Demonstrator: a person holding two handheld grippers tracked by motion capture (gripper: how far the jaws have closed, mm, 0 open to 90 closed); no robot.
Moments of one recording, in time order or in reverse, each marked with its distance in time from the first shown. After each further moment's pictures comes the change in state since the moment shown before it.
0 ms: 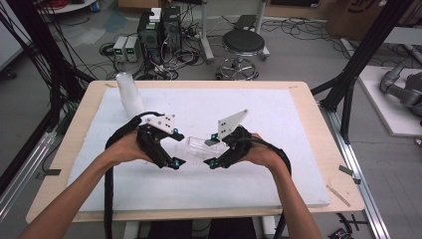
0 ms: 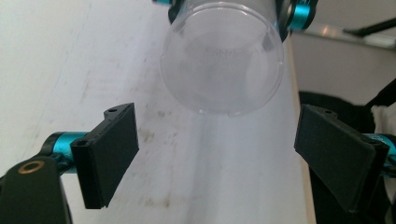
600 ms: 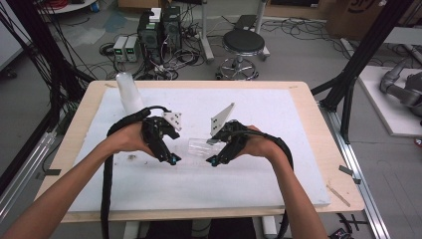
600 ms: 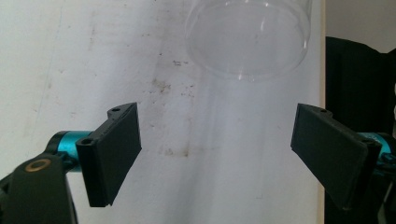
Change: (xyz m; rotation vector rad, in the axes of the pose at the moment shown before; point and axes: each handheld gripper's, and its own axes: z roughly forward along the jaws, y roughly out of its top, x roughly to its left) left arm 0.014 0.017 0.004 0.262 0.008 0.003; right arm -0.011 0.017 0.003 0.203 0.029 0.003
